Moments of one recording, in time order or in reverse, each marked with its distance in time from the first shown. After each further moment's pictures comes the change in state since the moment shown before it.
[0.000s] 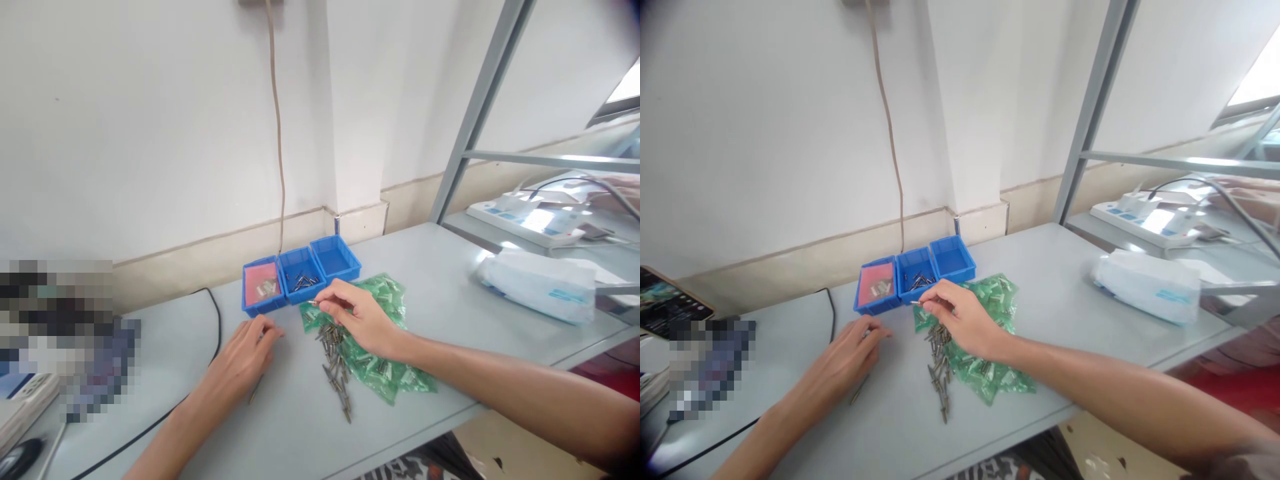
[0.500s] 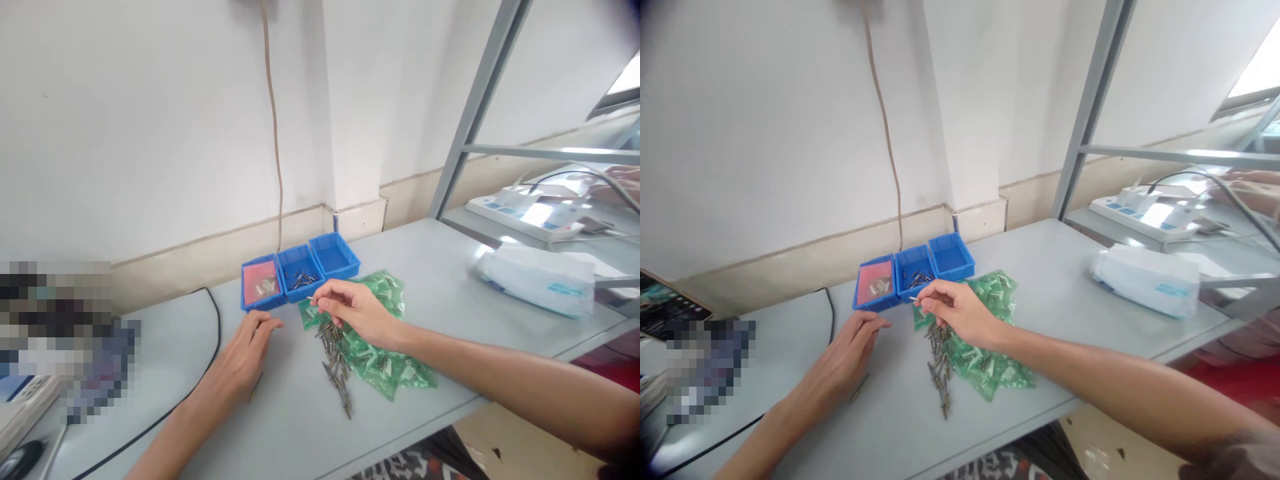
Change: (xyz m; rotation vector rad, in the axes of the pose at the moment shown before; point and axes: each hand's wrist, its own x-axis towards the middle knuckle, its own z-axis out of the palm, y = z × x) left_hand -0.003 -0.004 0.010 -0.240 -0.001 -0.162; right_hand 0.004 0.001 -0.001 0.346 -0.090 0.205
